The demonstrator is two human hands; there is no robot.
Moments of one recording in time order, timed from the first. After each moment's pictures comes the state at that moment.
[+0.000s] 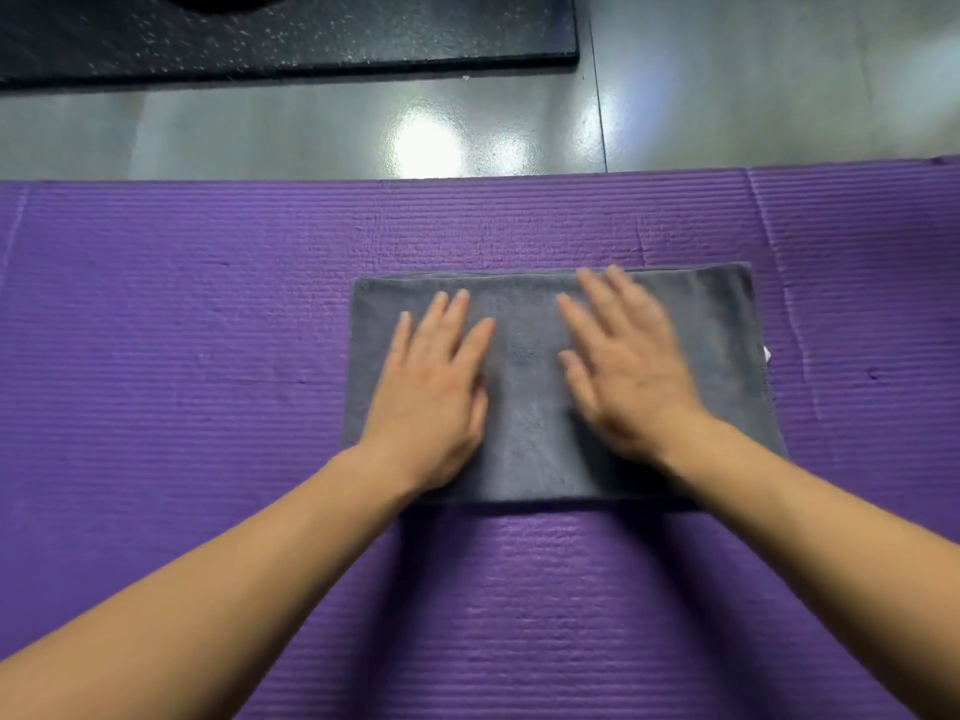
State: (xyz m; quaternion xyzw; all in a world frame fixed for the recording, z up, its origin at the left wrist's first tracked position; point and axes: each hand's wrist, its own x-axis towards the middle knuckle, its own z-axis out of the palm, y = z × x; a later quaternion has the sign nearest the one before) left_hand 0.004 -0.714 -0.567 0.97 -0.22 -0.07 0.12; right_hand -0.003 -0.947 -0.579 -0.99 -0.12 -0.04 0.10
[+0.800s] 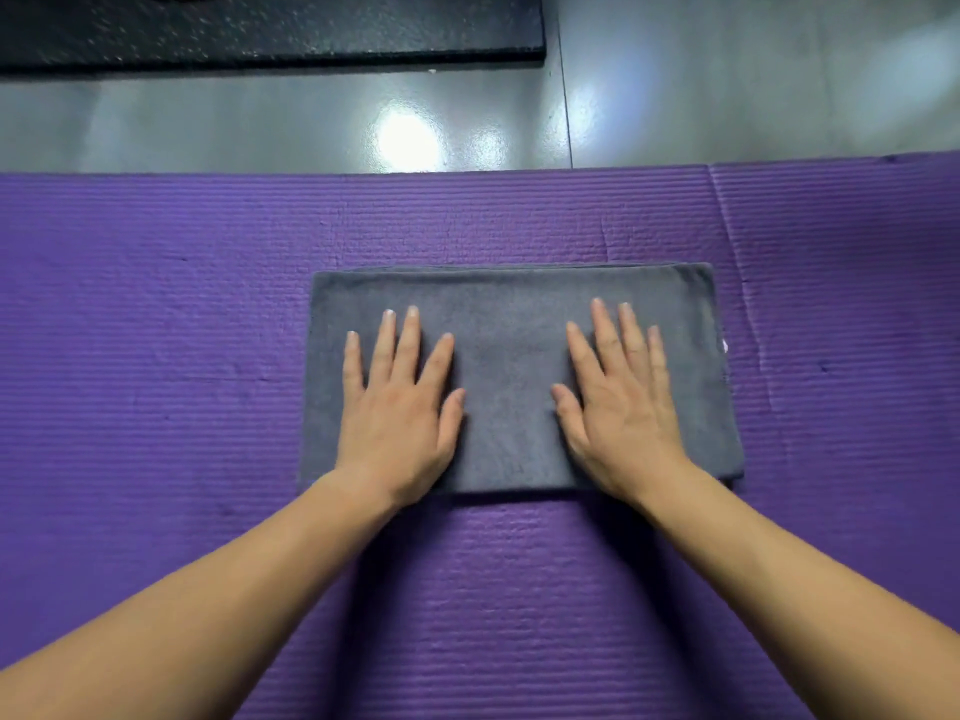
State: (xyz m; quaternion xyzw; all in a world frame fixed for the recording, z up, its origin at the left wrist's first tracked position) left_hand -0.019 -0.725 -0.591 0.99 -0.16 -0.06 0.03; right_hand -0.047 -0.964 -0.593 -1.00 -0.01 0.04 0.07
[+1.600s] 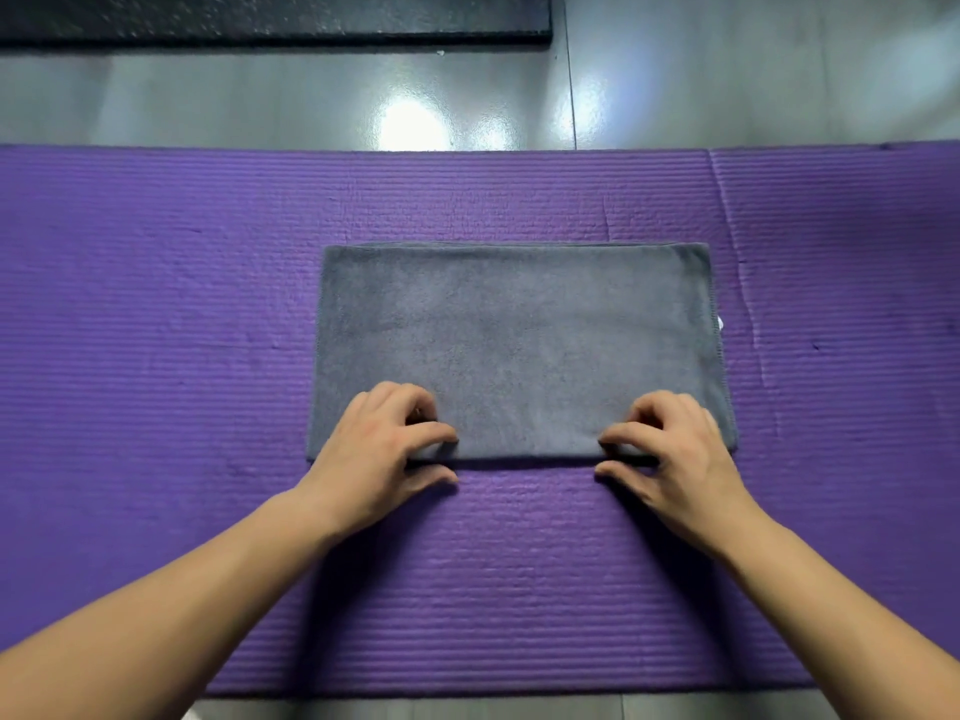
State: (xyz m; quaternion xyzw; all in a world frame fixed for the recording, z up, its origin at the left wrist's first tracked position) left_hand -0.061 -0.675 -0.593 0.92 -0.33 -0.09 0.21; right_hand -0.125 -1.022 -0.599 -0.97 -0.09 0.01 0.23
